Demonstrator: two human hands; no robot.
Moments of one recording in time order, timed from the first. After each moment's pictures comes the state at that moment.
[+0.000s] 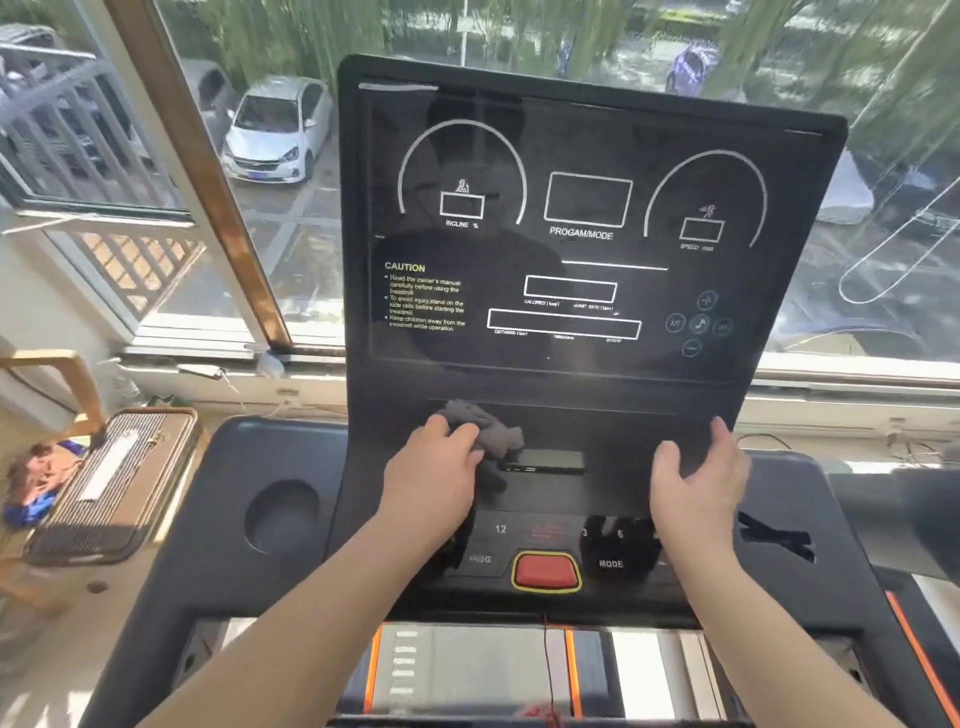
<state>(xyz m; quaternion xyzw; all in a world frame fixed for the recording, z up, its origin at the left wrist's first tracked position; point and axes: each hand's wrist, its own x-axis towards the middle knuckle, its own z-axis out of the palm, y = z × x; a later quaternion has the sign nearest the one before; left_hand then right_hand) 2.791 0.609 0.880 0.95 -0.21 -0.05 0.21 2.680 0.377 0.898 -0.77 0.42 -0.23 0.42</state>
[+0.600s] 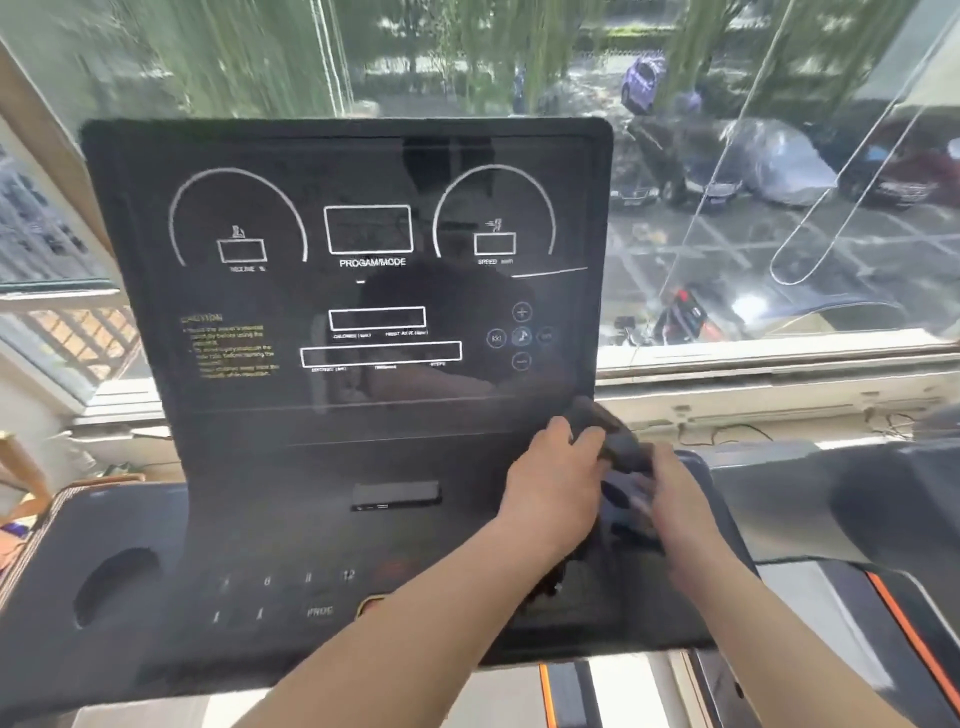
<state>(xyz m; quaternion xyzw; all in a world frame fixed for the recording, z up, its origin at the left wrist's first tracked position) 2.707 0.335 0.908 0.90 -0.38 -0.02 0.22 2.635 0.220 0.903 -0.58 0.45 -0.10 0.67</state>
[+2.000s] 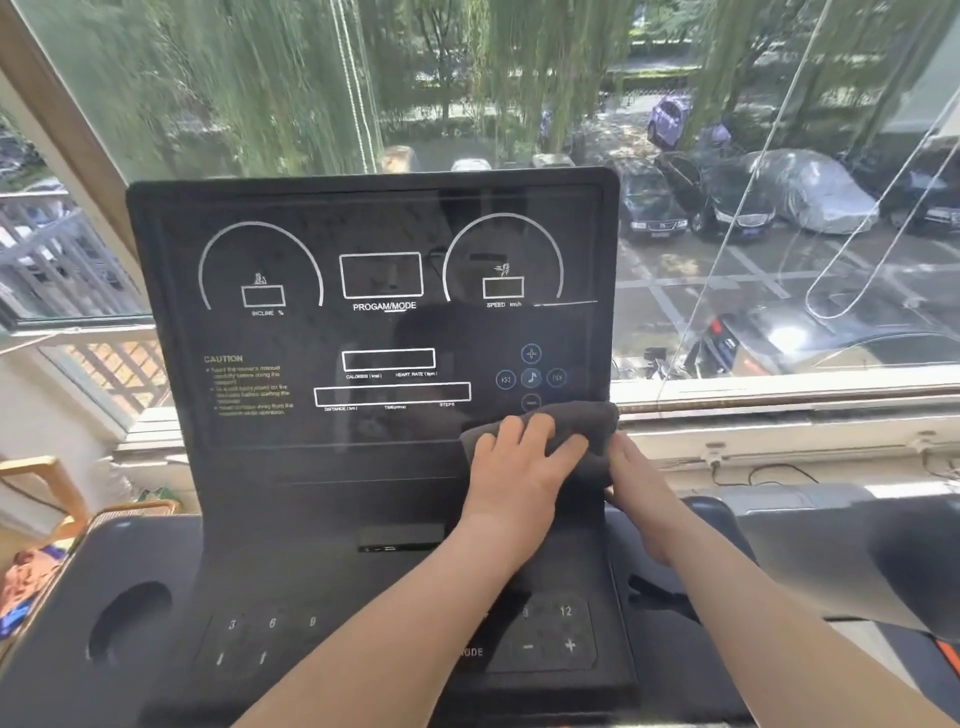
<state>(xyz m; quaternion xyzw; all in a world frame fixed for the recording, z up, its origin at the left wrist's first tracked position) 2.763 0.354 0.897 0.88 -0.40 0.21 0.12 2.703 0.205 0.902 -0.71 0.24 -0.04 0.66</state>
